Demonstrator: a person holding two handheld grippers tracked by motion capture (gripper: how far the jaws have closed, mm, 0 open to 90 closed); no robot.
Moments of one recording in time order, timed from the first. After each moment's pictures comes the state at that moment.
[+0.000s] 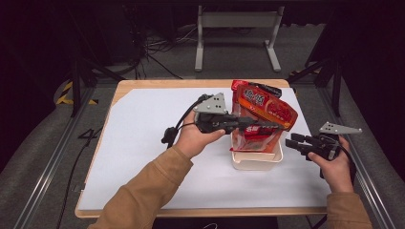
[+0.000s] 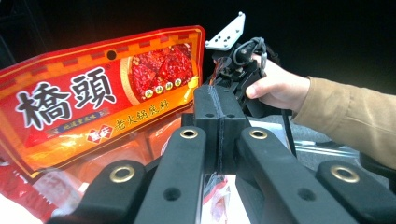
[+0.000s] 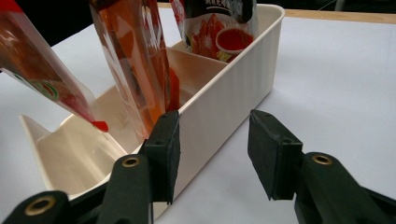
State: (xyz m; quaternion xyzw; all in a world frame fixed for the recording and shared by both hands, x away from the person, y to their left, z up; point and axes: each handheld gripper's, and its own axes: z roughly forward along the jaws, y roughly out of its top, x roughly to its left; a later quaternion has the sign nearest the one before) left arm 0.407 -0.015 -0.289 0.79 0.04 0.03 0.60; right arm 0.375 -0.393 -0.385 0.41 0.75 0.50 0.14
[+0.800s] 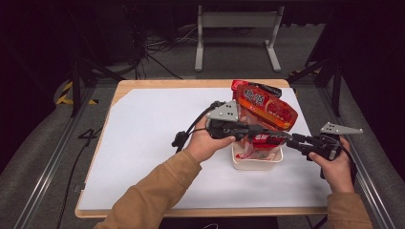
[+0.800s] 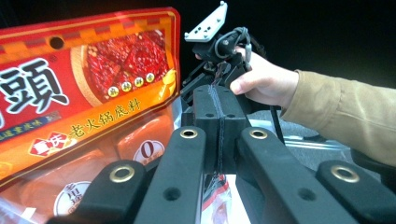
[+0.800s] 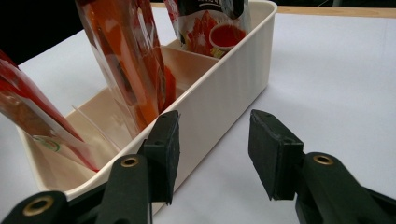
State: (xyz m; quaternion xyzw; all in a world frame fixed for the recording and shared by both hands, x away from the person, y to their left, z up) left arm 0.403 -0.042 -0.306 0.80 0.02 0.01 0.60; right arm 0.376 -0.397 -0.388 0.42 0.75 0.50 0.14
